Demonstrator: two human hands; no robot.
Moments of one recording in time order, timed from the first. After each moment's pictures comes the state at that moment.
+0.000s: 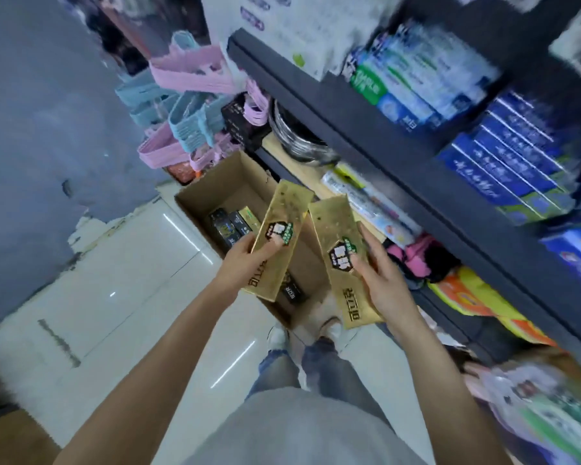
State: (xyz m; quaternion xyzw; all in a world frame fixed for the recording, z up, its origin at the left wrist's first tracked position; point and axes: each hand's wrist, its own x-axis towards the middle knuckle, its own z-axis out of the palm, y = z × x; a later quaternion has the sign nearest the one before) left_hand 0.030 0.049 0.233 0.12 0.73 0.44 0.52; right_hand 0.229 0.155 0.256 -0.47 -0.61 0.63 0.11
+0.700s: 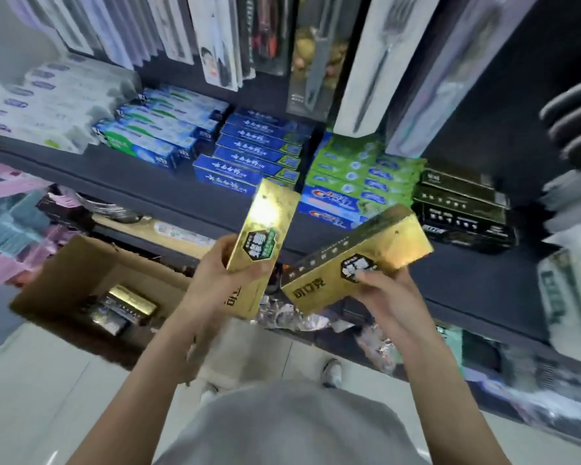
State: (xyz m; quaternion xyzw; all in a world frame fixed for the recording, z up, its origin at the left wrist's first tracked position) left_hand 0.307 0.174 0.321 0.39 0.67 0.41 0.48; right_hand 0.550 0.205 0.335 -0.45 -0.30 0.71 0.45
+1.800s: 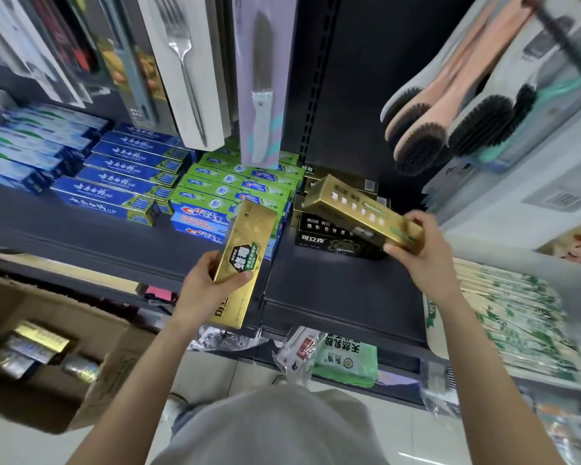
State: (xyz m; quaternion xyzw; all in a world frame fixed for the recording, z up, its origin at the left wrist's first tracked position) left_hand 0.503 0.244 0.303 0.41 0.70 0.38 0.45; right_hand 0.824 0.318 0.332 -0.64 -0.66 0.25 0.31
